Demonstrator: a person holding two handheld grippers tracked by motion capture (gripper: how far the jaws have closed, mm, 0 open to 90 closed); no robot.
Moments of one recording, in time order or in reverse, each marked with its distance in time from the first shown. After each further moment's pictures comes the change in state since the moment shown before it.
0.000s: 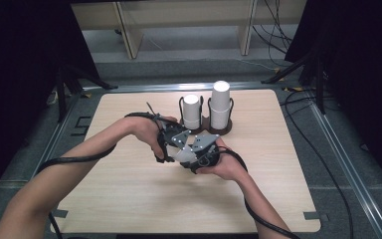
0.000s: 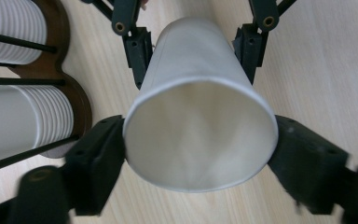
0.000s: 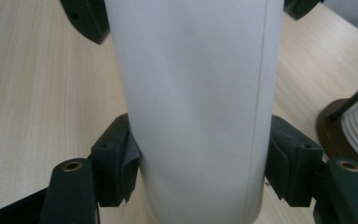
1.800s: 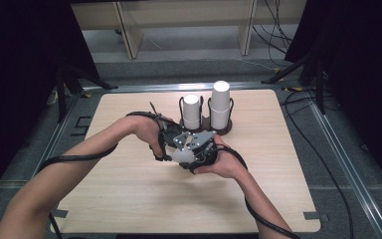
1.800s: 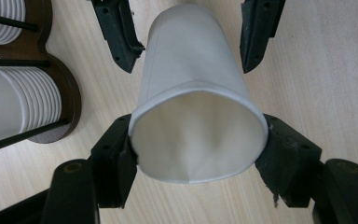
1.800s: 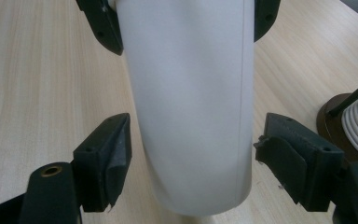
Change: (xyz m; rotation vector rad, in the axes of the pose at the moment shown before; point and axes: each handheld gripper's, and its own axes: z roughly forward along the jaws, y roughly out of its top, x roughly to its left) left arm 0.002 0.006 -0.001 0.146 -0.072 0.039; right arm 0.002 0.015 -0.001 0.076 0.020 0.036
